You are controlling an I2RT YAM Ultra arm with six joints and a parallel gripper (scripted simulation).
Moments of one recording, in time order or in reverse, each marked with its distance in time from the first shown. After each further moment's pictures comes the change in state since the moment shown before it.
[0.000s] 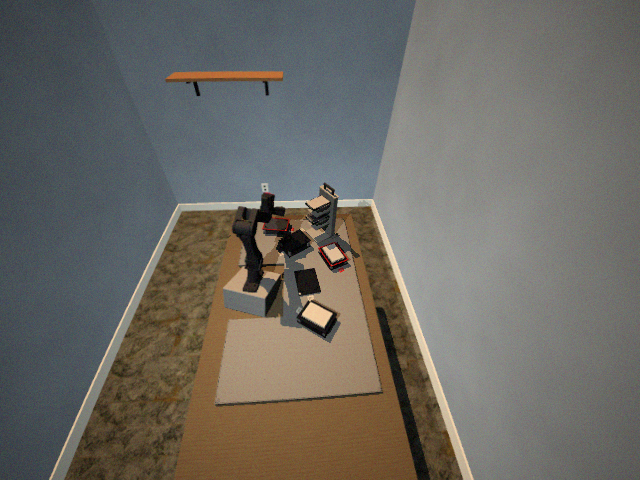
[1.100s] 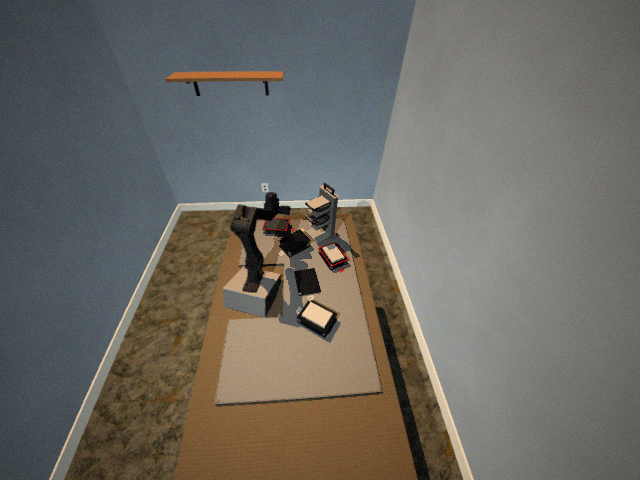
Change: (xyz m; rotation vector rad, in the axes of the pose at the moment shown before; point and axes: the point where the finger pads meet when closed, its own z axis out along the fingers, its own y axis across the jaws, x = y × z) arm -0.047 0.002 -0.001 0.067 -0.142 -0.116
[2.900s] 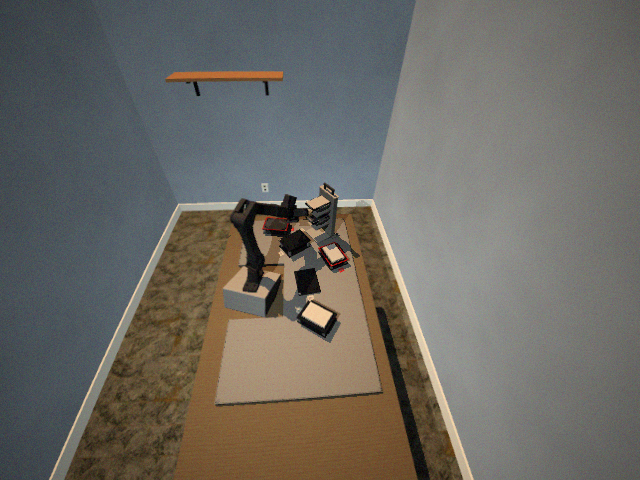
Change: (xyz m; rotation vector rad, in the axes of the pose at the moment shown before) arm -0.146 -0.051 -0.032 0.376 -0.285 -0.263
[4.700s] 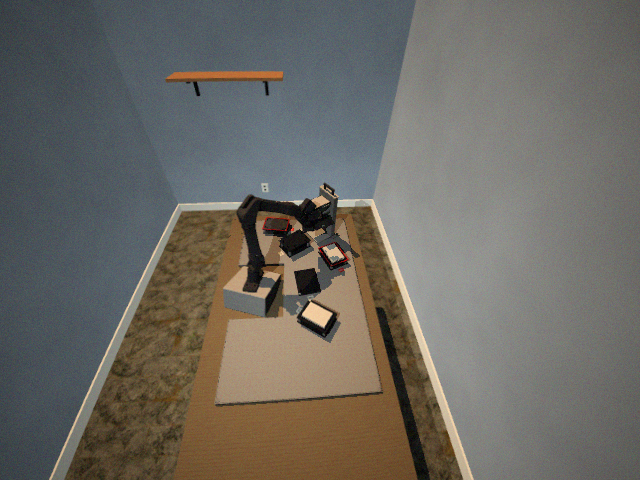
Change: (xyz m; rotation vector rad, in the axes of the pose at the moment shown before) arm -0.109 -0.097 -0.041 0.400 -0.079 -0.170
